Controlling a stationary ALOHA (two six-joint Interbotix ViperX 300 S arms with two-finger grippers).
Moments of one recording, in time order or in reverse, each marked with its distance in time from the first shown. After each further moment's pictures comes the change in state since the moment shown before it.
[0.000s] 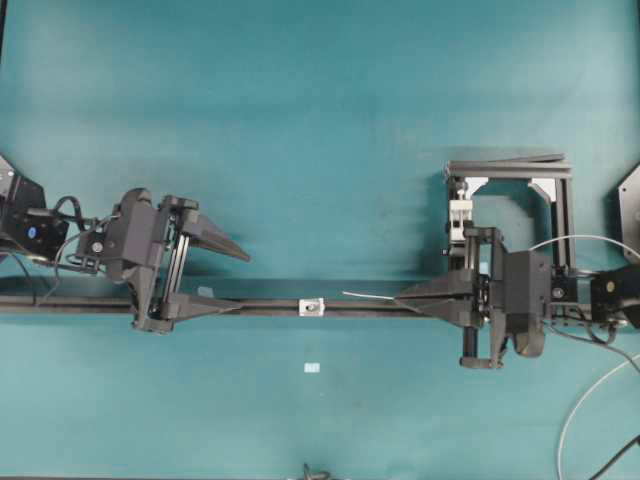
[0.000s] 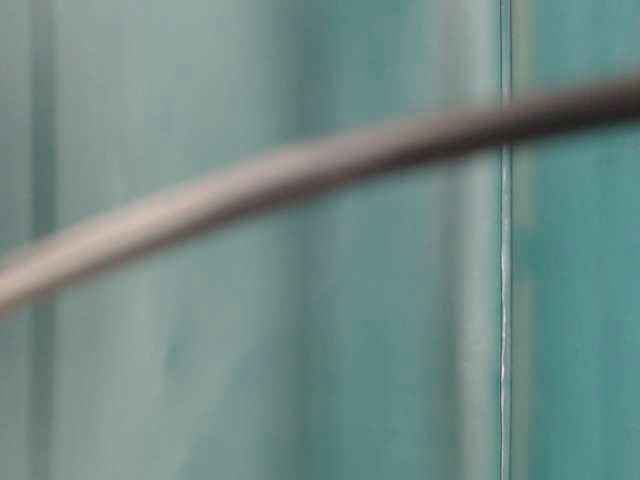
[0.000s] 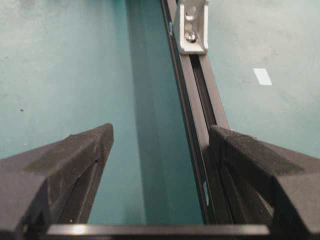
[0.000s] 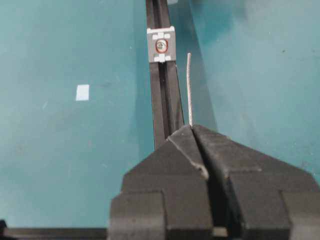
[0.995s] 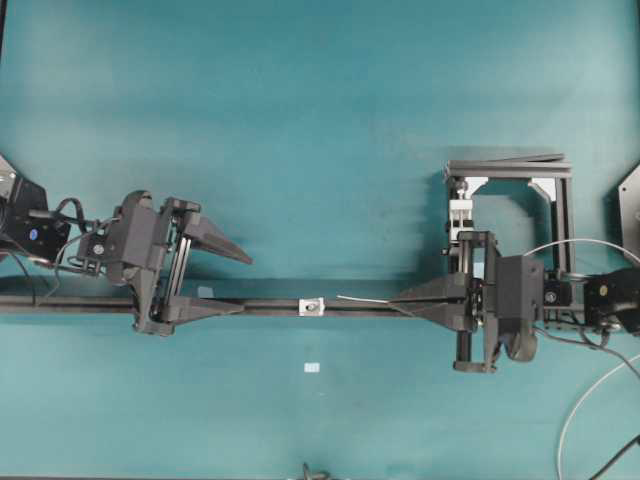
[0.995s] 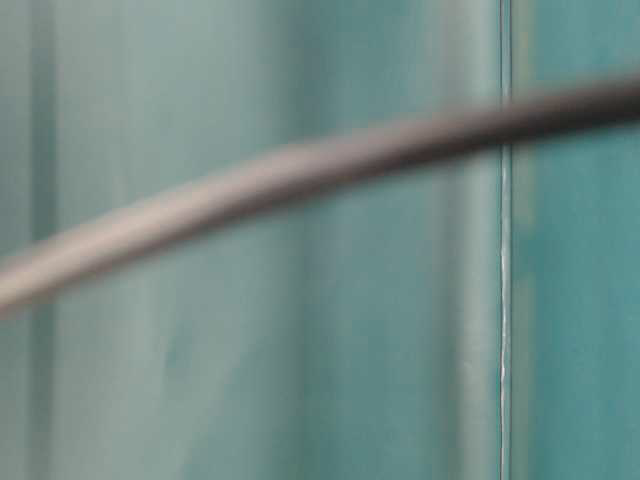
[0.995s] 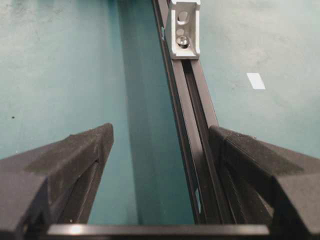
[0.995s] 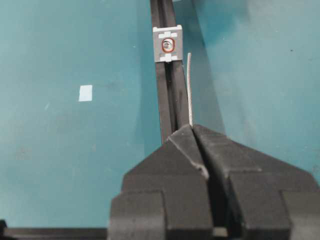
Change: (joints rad) left arm -0.008 -0.003 -0.006 0.000 -0.003 0.002; right arm 0.000 0.017 -0.029 -0.002 0.023 0.000
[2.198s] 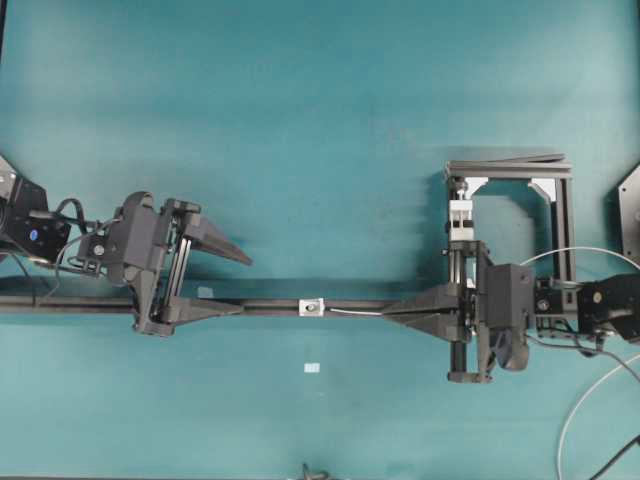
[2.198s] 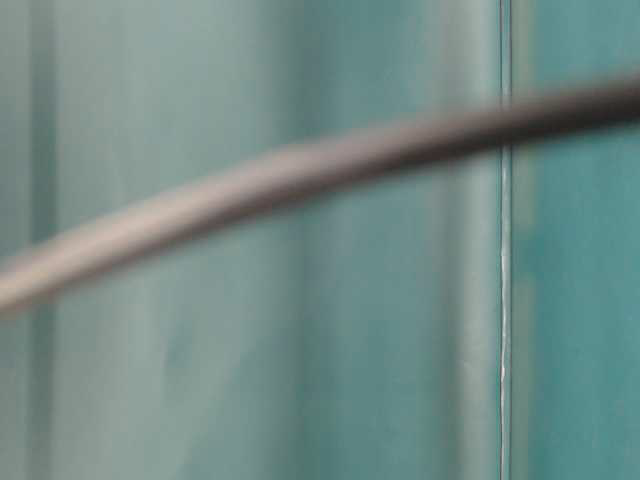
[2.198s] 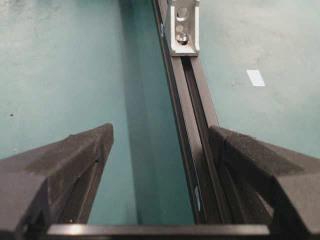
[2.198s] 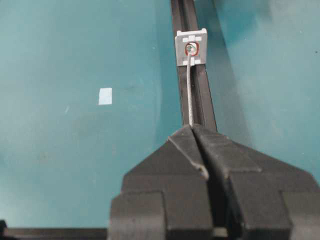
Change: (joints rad) left arm 0.000 0.000 0.000 0.003 0.008 0.003; right arm 0.006 0.002 -0.035 0.000 0.034 -0.006
